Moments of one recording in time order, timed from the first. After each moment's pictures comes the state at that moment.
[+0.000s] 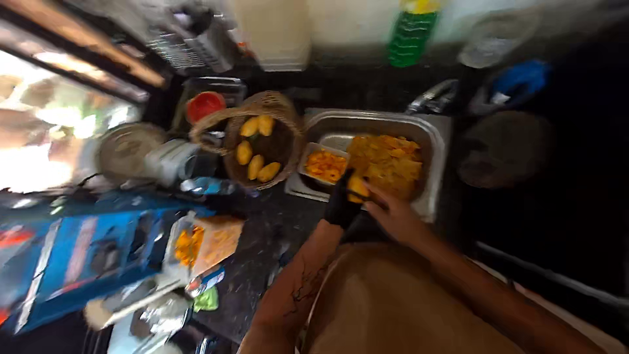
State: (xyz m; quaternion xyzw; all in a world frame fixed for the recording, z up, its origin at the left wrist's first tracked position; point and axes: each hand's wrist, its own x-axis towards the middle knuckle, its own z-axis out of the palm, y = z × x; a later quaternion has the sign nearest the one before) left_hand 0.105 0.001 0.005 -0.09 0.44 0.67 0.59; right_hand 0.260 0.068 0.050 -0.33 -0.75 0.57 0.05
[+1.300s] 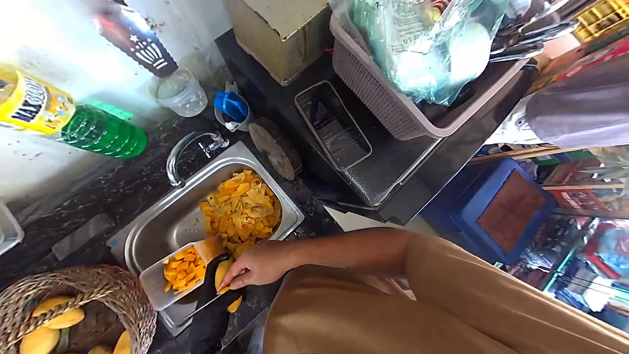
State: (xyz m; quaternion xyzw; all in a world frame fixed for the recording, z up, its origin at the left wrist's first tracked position) left_hand 0.104 0.001 0.024 0.36 0.64 0.33 0.59; right_hand 0.305 0.105 0.049 -0.23 -0.69 0.69 0.03
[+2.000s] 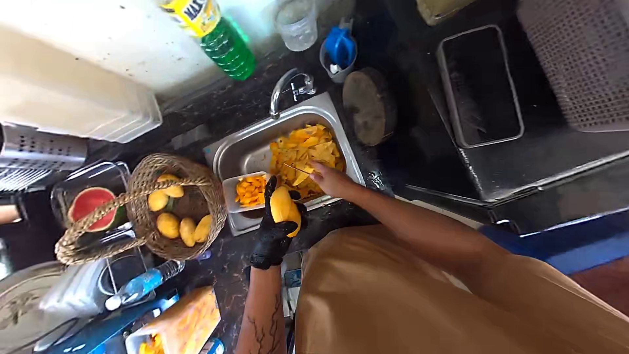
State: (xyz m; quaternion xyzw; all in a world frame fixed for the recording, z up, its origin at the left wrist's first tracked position) left_hand 0.105 -0.007 0.037 0.17 0.42 0.57 0.68; right_hand 0.285 0.131 -0.040 -0.51 -0.63 0.58 -0.01
